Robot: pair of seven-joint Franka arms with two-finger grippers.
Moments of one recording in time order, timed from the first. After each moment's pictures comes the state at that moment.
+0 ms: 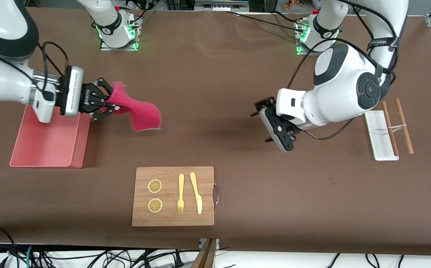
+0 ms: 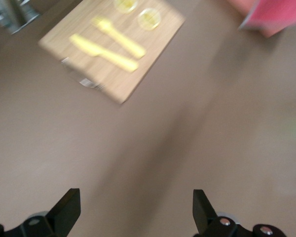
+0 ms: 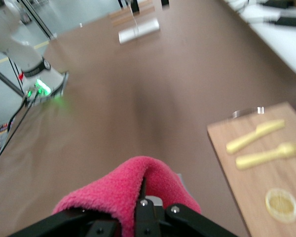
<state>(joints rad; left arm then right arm) -0.18 0.44 -0.24 -1.42 -0.28 1.92 0.62 0.03 0.11 0.04 -1.81 0.77 1.75 -1.44</state>
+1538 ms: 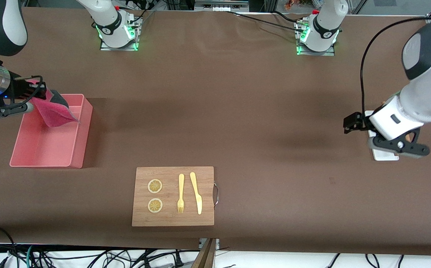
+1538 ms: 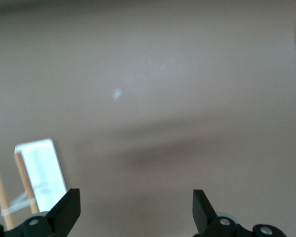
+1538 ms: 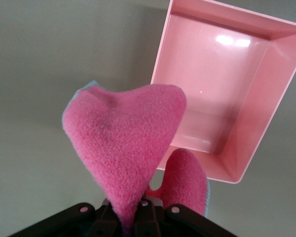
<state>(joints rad) -0.05 0.25 -0.08 -1.44 0.03 1.64 -0.01 0.03 0.06 -0.09 -1.81 -0.07 1.64 -0.27</state>
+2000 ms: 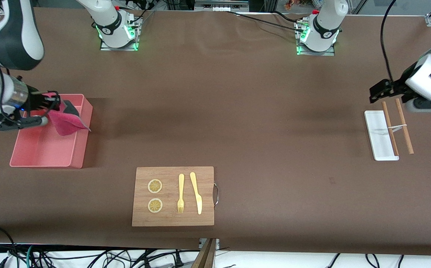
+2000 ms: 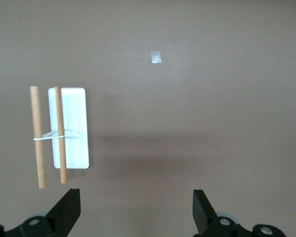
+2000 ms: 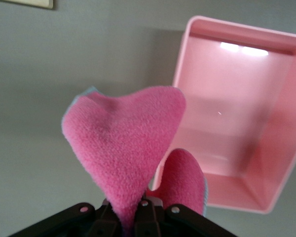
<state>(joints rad) -0.03 -0.04 0.02 -1.71 0.03 1.64 -0.07 0.03 0.17 -0.03 -1.81 -0.03 1.77 -0.16</state>
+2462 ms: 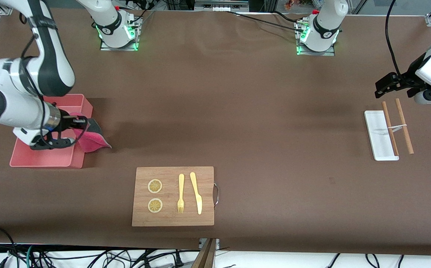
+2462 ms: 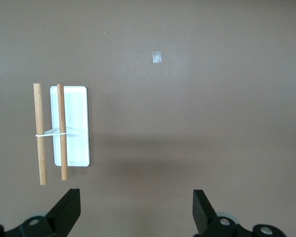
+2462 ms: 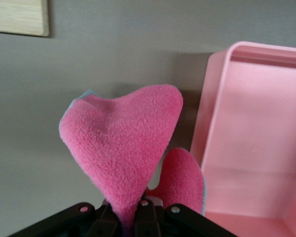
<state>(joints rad) -0.03 -0.05 0.01 -1.72 0.02 1.64 -0.07 0.04 0.33 0.01 -1.81 -0.01 1.96 -0.06</state>
